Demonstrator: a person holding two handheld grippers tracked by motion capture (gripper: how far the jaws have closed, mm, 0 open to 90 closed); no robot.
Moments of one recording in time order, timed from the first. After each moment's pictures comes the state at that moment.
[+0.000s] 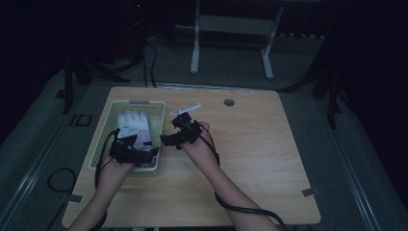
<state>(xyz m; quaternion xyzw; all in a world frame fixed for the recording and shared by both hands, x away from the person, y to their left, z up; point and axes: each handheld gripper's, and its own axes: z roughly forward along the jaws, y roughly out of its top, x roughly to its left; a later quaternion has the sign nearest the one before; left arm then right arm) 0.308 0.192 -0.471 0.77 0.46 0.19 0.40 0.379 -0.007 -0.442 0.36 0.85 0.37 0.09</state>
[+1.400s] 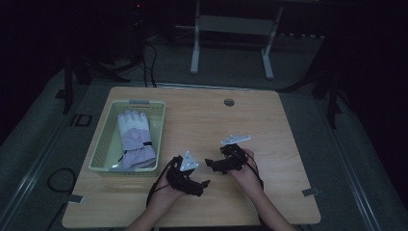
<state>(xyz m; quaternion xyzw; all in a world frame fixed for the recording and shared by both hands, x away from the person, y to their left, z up) 0.279 0.049 -0.536 0.84 0.32 0.12 0.42 0.349 -0.153 -0.526 0.38 0.84 0.38 0.08</state>
